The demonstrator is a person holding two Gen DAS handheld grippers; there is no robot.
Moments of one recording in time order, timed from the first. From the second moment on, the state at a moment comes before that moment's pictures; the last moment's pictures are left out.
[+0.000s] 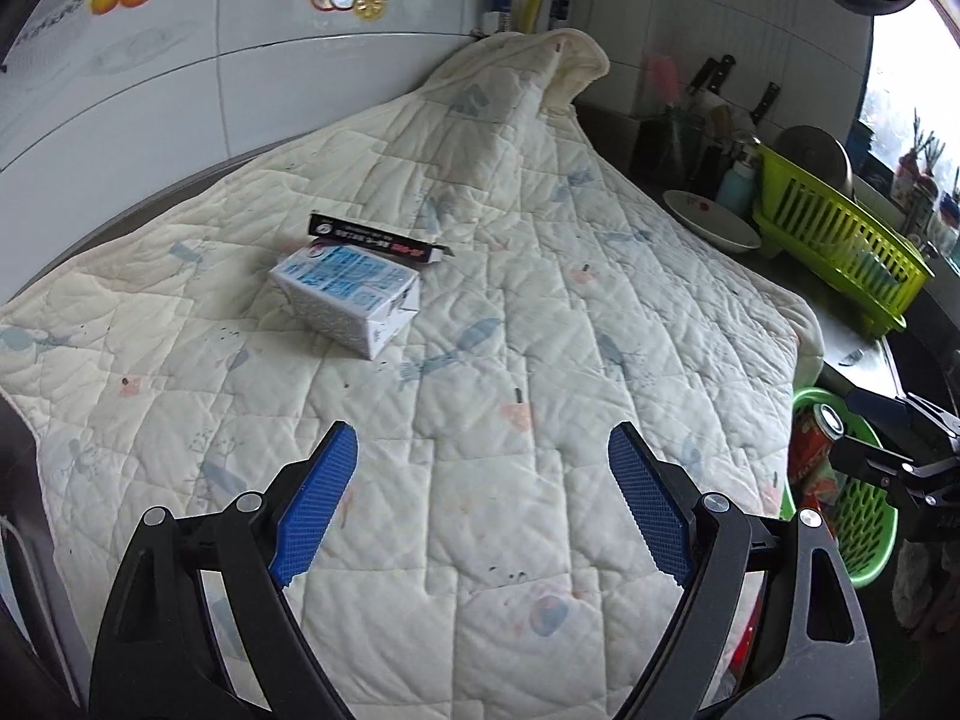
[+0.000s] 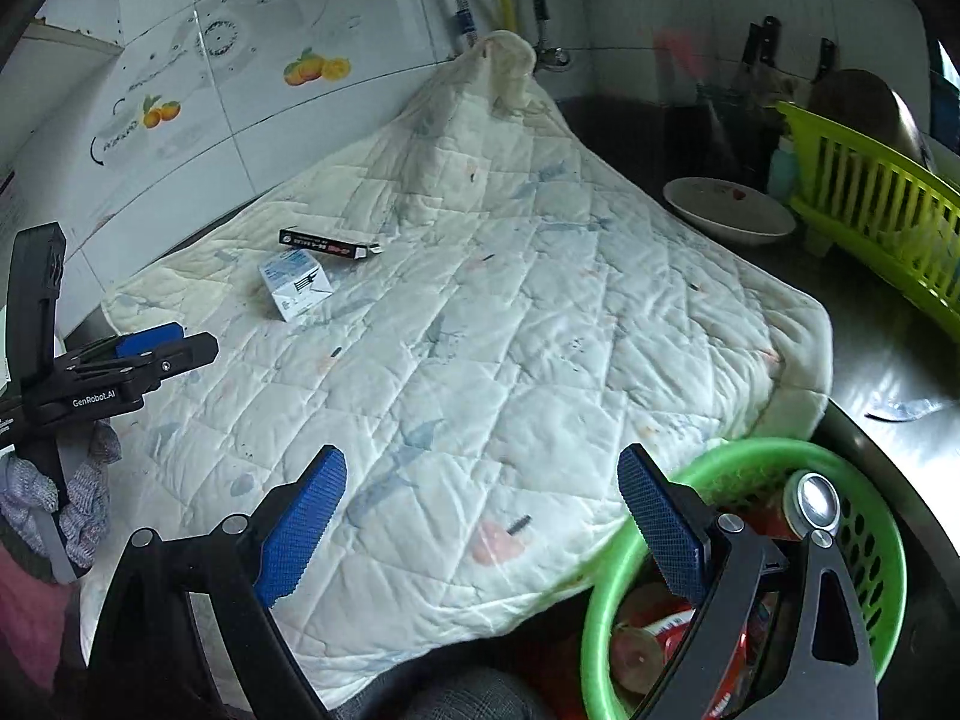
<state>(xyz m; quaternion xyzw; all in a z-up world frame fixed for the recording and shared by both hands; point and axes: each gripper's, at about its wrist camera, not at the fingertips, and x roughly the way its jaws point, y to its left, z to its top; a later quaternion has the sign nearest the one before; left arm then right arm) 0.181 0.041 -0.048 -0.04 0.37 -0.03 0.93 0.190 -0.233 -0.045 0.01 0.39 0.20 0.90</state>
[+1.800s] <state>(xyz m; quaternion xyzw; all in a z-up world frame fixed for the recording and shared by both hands) 0.405 0.134 -0.114 -0.21 0.52 0.18 0.81 0.336 -0.136 -0.081 -0.05 0.42 0.29 0.86</state>
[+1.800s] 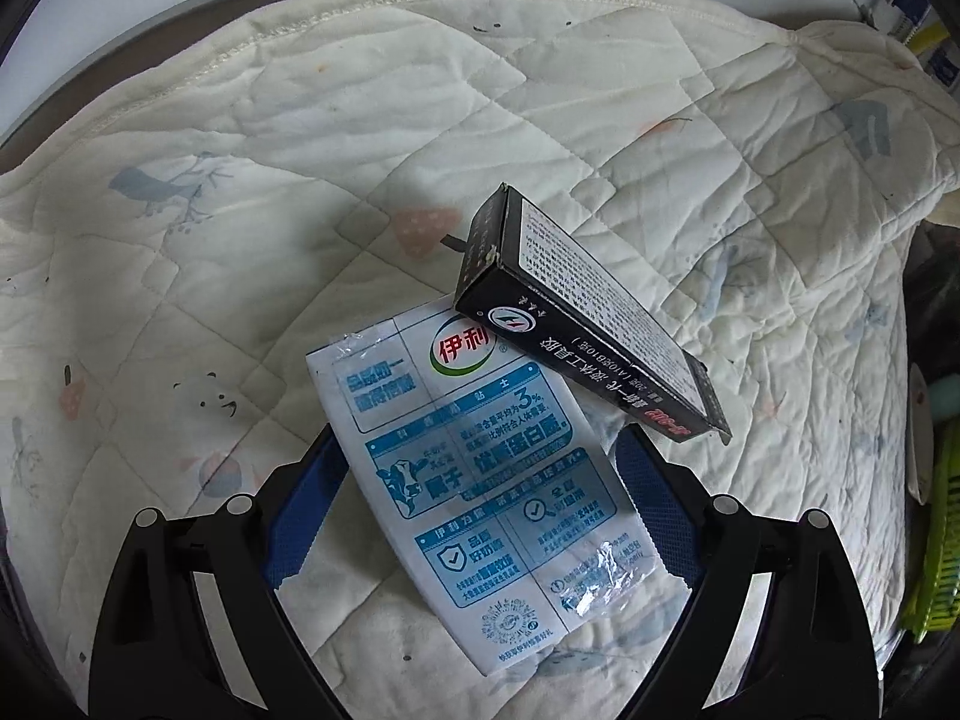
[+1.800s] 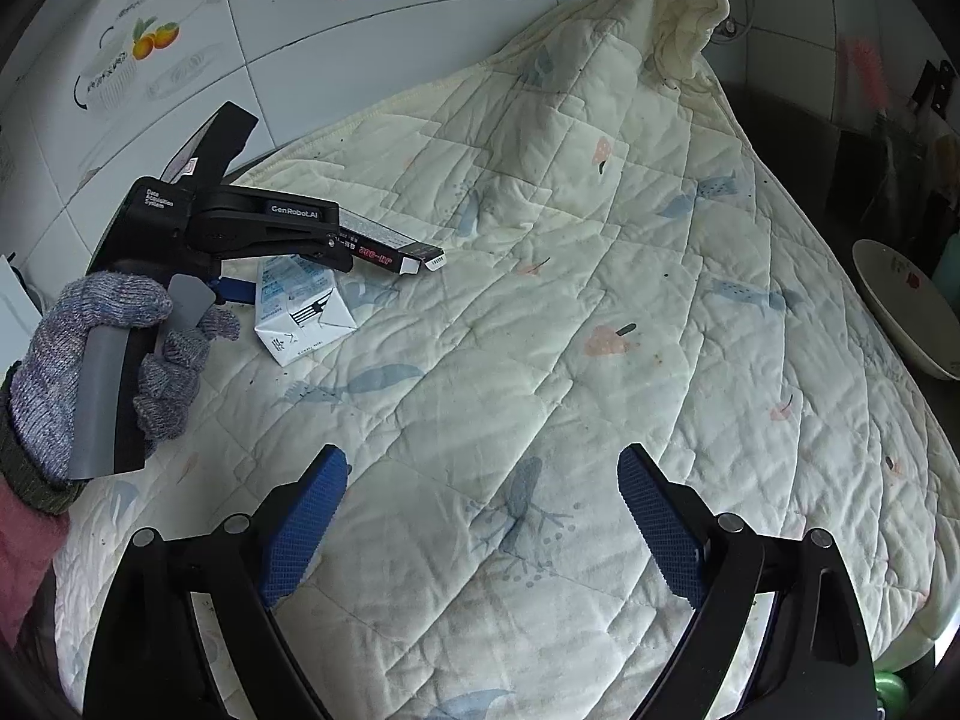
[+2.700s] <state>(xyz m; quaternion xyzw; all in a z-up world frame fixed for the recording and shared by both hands) 0.256 0.186 -0.098 -0.17 0.48 0.13 0.85 0.359 -0.056 -0.077 -0.11 0.41 0.35 0.83</state>
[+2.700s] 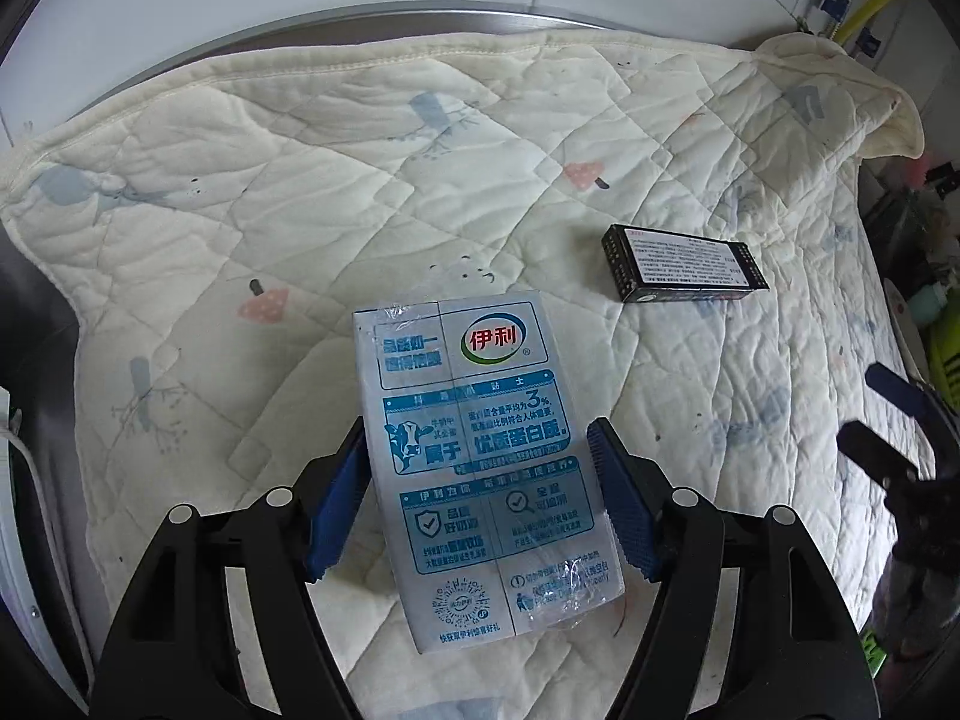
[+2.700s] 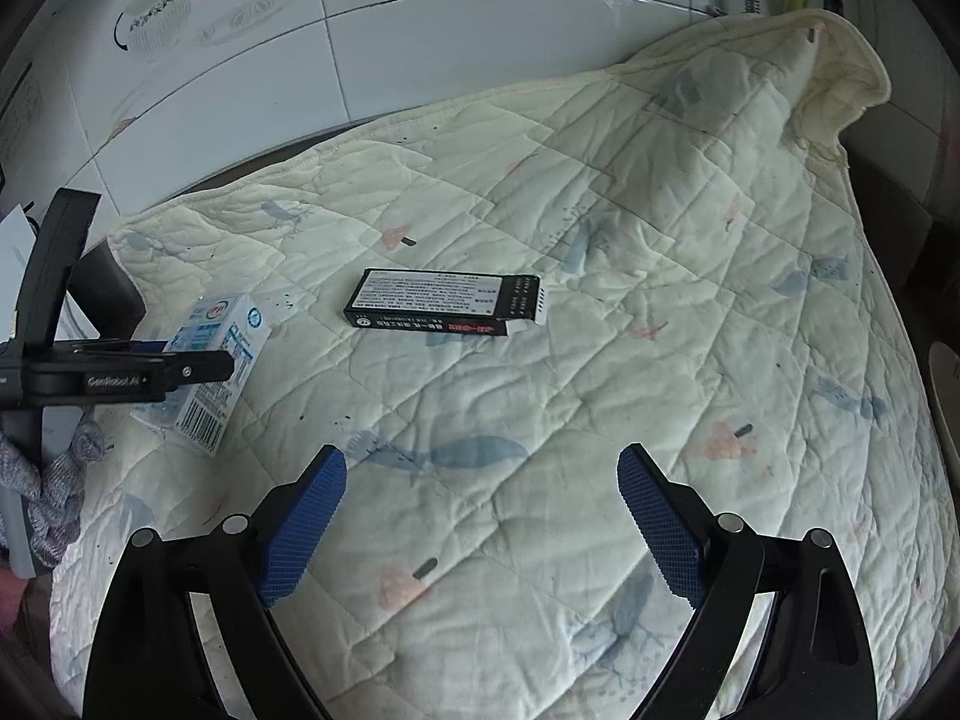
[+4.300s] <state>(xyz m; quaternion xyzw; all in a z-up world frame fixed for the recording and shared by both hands) 0.254 0.194 -0.115 -0.16 0.49 0.13 0.85 0.425 0.092 -0.127 -0.26 0.43 0.48 0.71</state>
